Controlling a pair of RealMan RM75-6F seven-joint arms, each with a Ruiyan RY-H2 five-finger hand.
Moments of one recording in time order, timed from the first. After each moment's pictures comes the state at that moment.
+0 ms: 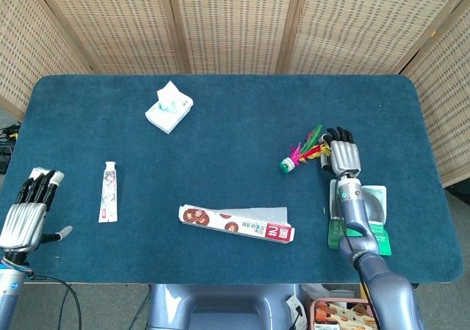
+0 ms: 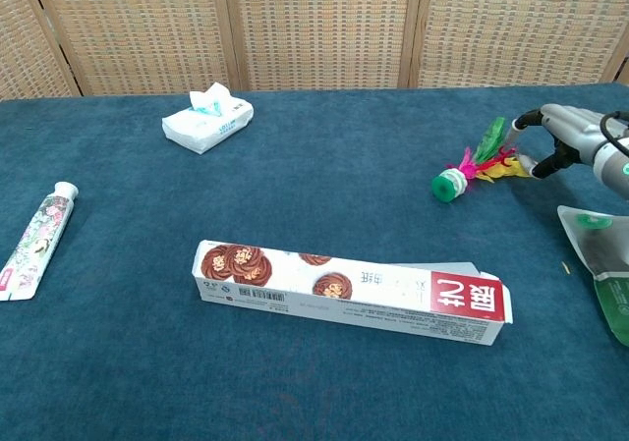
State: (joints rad) left arm -0.17 -1.18 -0.05 -1.63 1.41 1.38 0.16; right arm 0.79 -2.02 0.28 -0.23 -1.26 0.82 0.32
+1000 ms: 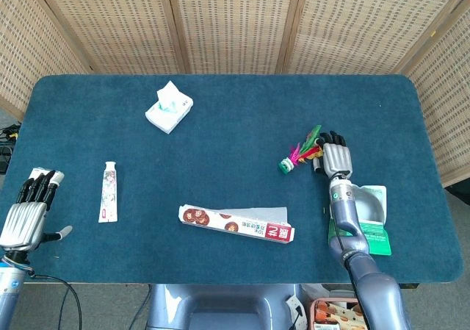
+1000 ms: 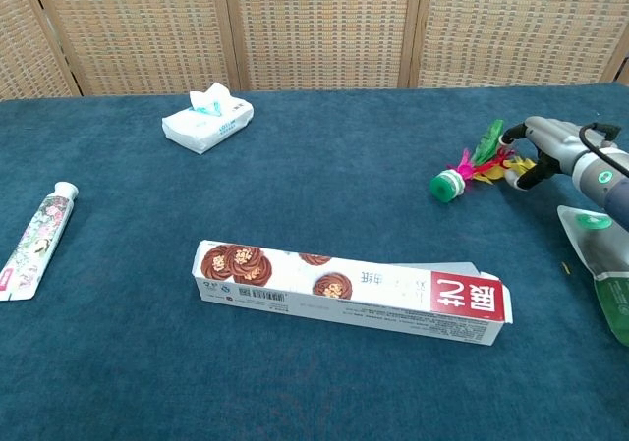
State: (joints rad) left arm -0.18 -1.19 -0.06 -1.62 1.38 1.36 0.16; right arm 0.82 -2.09 0.31 -0.16 -1.24 0.77 0.30
